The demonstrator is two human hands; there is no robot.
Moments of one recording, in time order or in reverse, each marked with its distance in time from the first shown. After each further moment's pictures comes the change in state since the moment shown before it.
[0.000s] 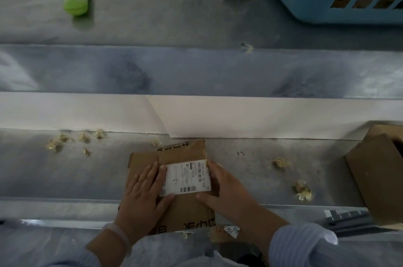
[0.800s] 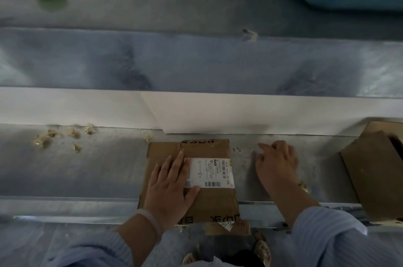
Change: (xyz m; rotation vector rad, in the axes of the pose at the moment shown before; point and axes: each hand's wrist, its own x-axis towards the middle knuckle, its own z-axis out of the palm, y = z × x) left_hand 0.032 0.068 0.011 0.188 -0.124 0.004; right_hand 0.016 0.055 -0.087 -0.610 0.444 0.362
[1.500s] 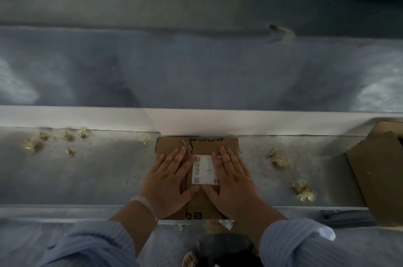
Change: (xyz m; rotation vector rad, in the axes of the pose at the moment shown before) left_hand 0.036 -0.022 0.000 -0.014 -0.031 0.168; right_hand -0.035 -0.056 0.062 -0.130 -0.191 -0.478
